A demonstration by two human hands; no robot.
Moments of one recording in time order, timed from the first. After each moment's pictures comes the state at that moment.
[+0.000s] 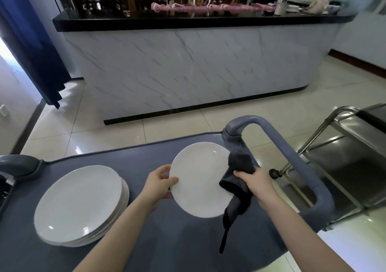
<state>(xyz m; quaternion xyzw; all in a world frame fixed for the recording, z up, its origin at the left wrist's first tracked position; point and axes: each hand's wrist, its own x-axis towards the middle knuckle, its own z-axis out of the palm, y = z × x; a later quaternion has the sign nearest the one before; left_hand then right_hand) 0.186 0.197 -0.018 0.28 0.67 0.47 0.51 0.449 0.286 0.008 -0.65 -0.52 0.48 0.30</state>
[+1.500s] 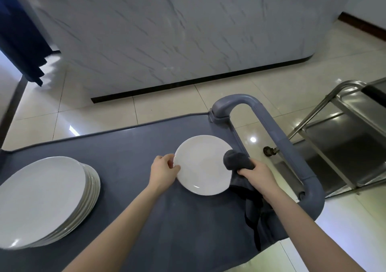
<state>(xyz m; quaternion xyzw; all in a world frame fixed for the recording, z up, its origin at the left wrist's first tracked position) 0.253 0.266 -0.072 0.41 0.79 0.30 0.34 0.518 0.332 -0.036 -0.65 -0.57 0.46 0.19</state>
